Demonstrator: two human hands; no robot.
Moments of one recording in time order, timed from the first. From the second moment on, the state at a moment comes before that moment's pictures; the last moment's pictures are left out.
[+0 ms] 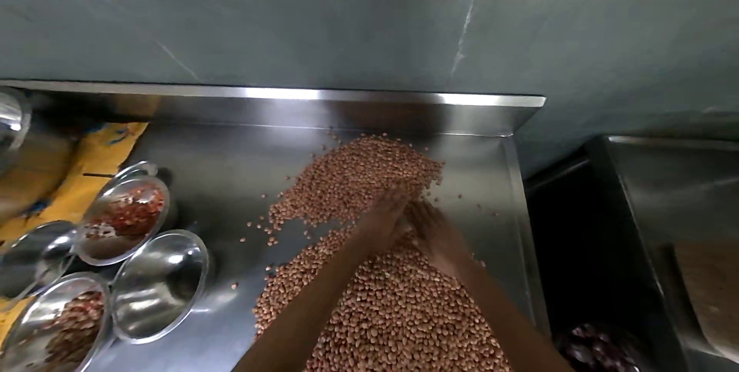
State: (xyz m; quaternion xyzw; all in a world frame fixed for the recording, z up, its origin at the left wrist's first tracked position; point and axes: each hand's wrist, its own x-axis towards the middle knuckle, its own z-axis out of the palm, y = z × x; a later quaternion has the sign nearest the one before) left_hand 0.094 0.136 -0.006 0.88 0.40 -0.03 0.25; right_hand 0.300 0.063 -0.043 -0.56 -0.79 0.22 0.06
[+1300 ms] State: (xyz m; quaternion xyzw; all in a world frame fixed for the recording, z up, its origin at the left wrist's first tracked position) left_hand 0.038 0.112 -0.010 0.85 0.46 0.07 0.26; right_hand 0.242 0.077 -0.022 -0.56 -0.78 0.28 0.02
